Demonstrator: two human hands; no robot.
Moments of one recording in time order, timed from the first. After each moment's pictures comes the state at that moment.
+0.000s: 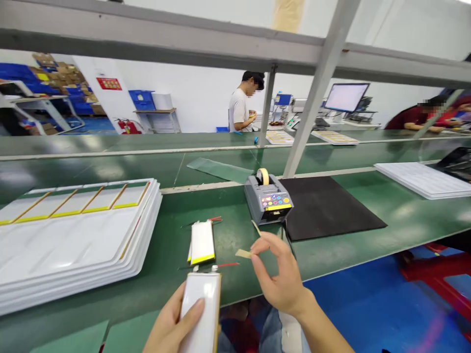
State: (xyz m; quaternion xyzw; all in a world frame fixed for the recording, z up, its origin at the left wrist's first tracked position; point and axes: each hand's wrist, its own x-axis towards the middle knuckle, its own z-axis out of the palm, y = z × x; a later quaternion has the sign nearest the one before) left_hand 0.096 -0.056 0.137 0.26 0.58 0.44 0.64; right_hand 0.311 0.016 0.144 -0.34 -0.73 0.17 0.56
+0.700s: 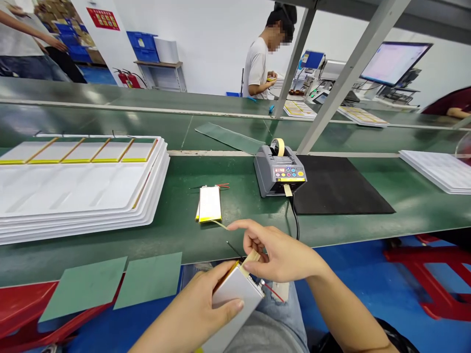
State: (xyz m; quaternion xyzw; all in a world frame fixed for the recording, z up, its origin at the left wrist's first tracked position) left_hand 0.116 -0.072 0.162 0.61 0.51 0.20 0.57; right_hand 0.309 0.007 0.182 -0.30 -0.81 0.49 0.14
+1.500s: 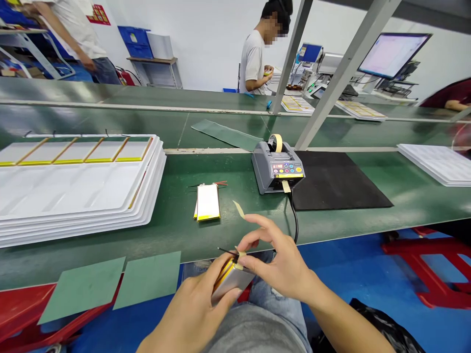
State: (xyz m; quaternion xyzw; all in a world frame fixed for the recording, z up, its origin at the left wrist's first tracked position) left_hand 0.117 -0.084 0.147 0.65 0.58 0.22 0.44; right_hand 0.302 -0.027 0.165 -0.39 -0.72 0.44 0.37
